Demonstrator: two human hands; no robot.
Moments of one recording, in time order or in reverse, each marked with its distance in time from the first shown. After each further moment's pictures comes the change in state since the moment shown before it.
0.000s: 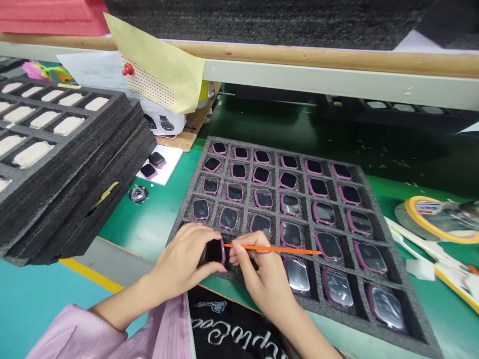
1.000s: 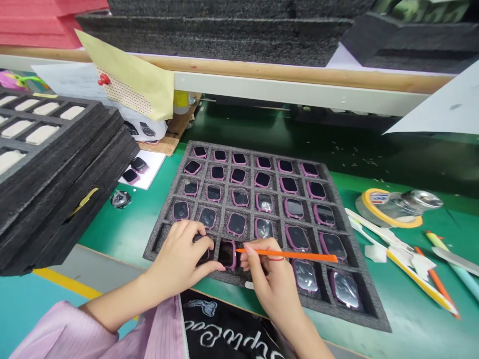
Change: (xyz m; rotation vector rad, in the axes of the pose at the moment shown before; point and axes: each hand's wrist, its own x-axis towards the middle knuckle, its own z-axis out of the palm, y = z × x) left_hand 0.028 0.024 0.016 0.185 -0.069 0.009; right_hand -0.021 0.009 -0.044 -0.068 0.173 0.093
